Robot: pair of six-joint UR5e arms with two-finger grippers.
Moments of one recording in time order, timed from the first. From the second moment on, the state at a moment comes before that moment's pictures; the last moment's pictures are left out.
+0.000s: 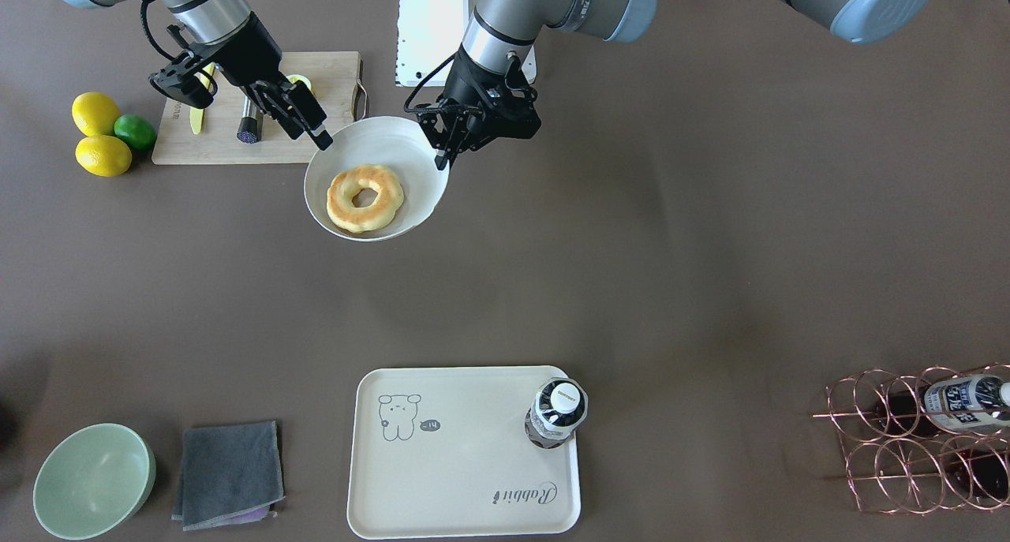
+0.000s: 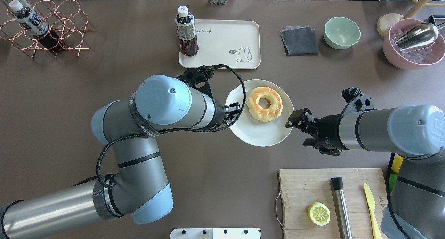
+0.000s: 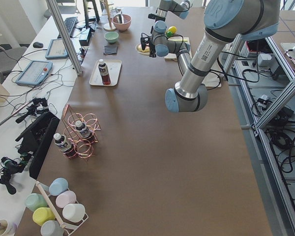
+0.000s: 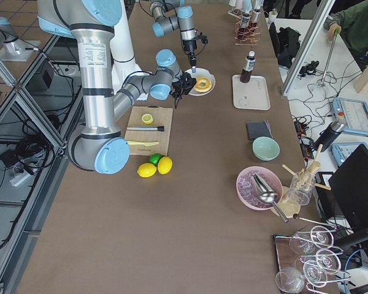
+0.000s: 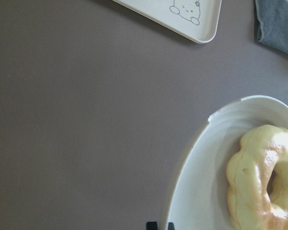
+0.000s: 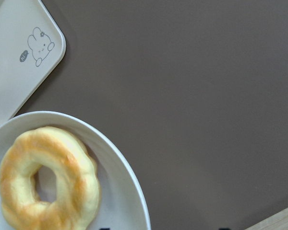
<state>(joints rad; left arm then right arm) -0.44 -2.31 -1.75 -1.84 -1.76 -1.61 0.49 -1.50 2.14 -1.09 1.76 1.99</state>
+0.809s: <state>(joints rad) -0.44 -2.31 -1.75 -1.85 -1.76 -1.61 0.46 -1.48 2.15 -1.09 1.73 2.04</state>
